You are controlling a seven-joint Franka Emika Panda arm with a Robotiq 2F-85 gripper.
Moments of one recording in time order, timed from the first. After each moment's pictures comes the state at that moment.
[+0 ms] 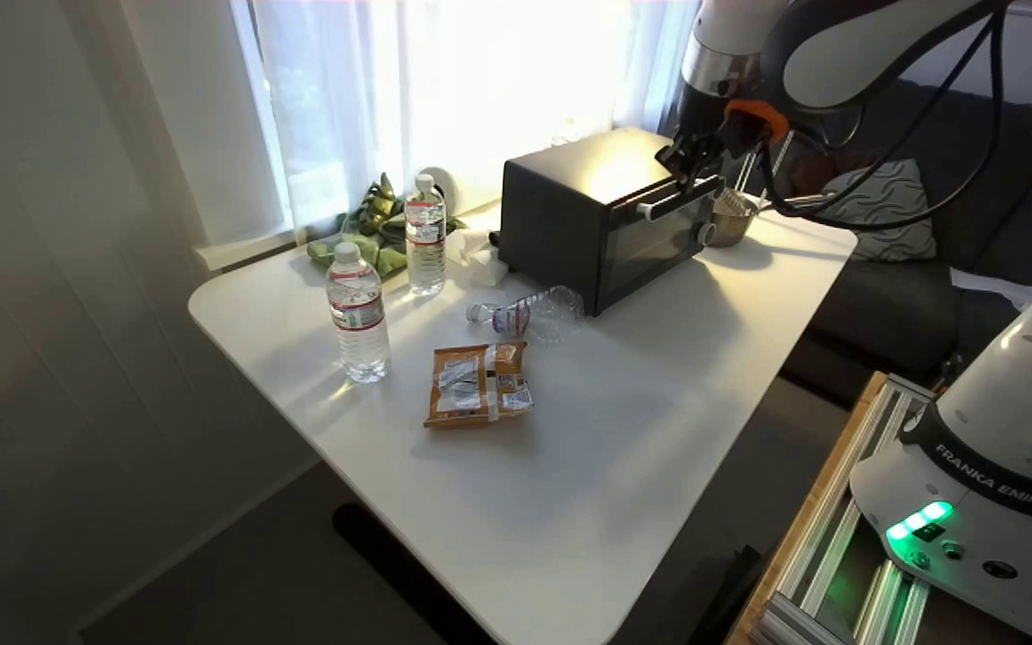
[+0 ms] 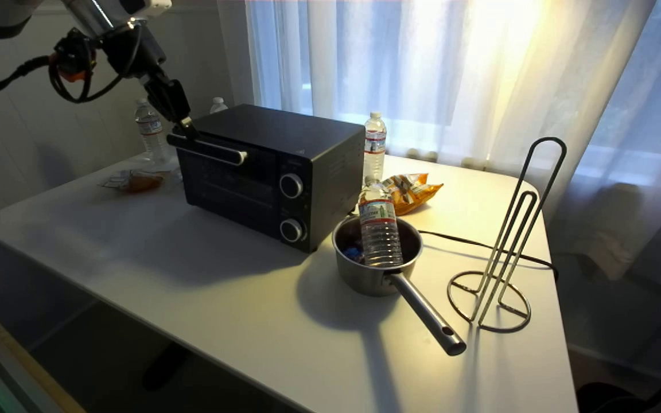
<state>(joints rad) -0.25 -0.42 0.17 -2.69 -0.50 2.45 0.54</state>
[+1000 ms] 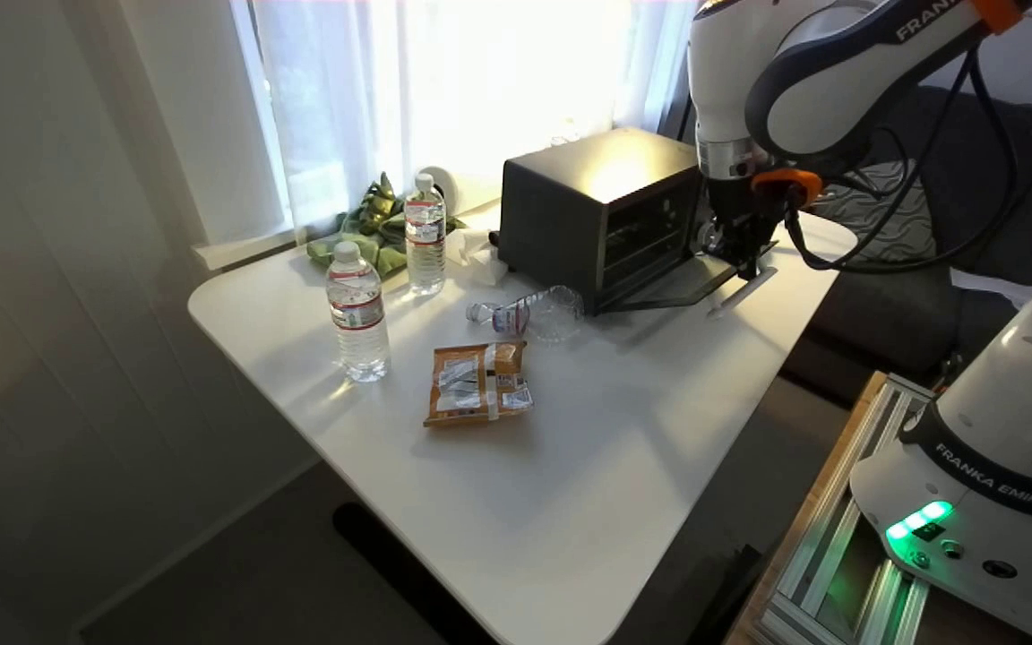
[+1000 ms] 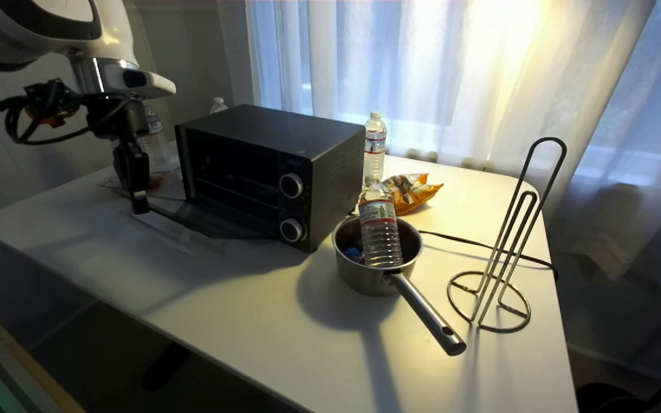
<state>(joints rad) -0.17 -0.30 0.09 -2.75 -0.41 2.16 0.46</state>
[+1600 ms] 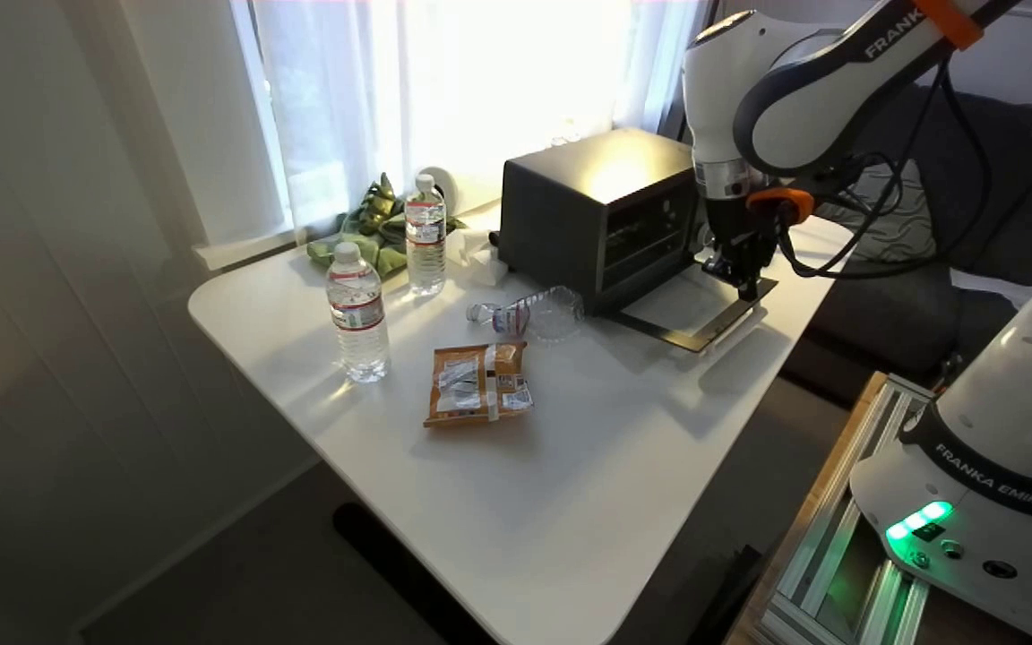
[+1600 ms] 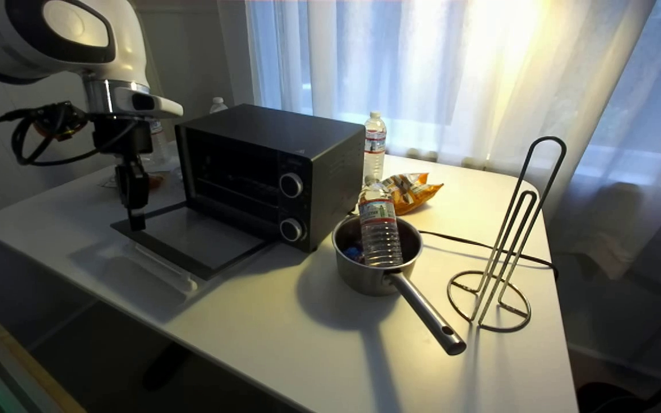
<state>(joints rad) -0.16 -0.22 0.05 -2.75 -0.37 2.19 0.45</state>
